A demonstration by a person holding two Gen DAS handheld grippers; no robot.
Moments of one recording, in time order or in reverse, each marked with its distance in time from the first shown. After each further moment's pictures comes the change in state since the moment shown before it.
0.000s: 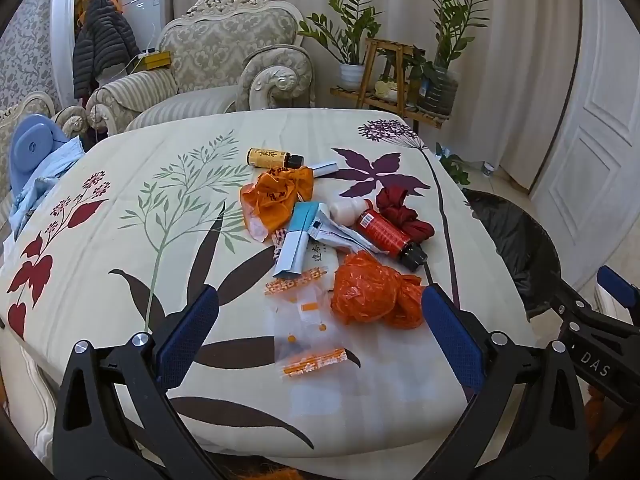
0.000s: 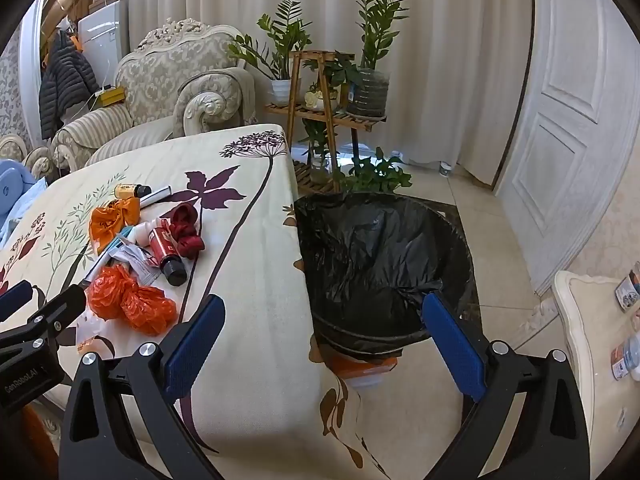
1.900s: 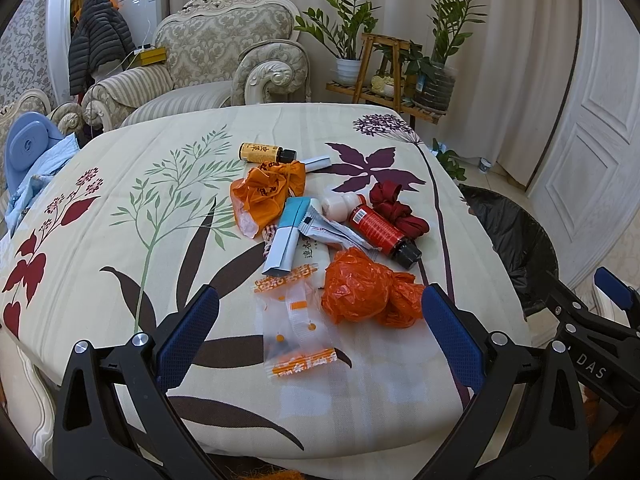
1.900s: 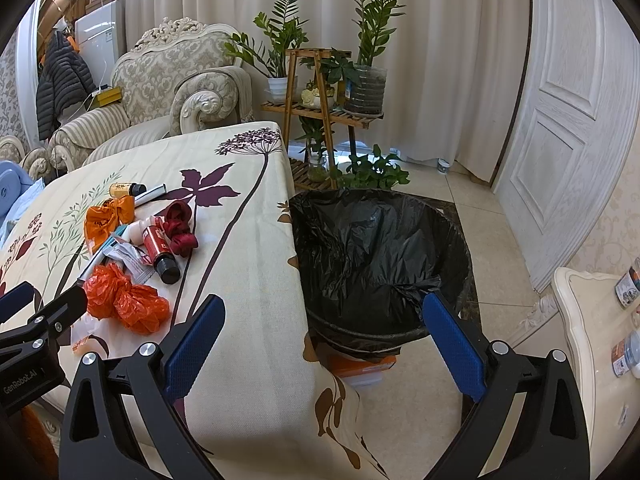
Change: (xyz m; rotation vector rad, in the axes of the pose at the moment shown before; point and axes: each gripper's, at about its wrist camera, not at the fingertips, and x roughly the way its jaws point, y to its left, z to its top) left arm 0.007 -0.007 0.001 0.008 0.019 -0.008; right arm 0.002 -0.003 0.002 0.008 0.001 -0.004
